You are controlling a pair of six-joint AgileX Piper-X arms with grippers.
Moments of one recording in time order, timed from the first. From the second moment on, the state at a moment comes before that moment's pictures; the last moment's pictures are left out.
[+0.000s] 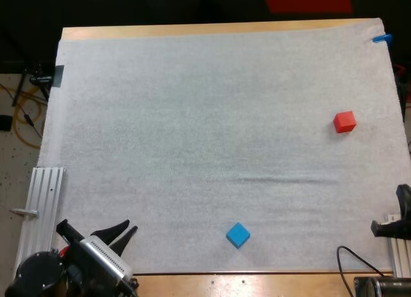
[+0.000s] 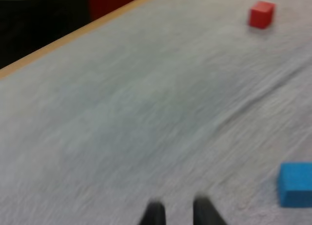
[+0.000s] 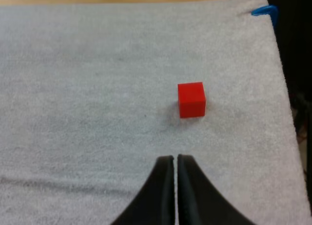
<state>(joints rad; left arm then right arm) -0.37 0.16 -0.79 1.23 0.25 -1.52 -0.03 0.26 -0.77 1.09 -0.11 -1.92</state>
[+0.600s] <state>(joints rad) -0.62 0.39 -0.91 1.33 0.27 -1.48 0.13 0.63 -0.98 1.19 -0.04 -1.99</state>
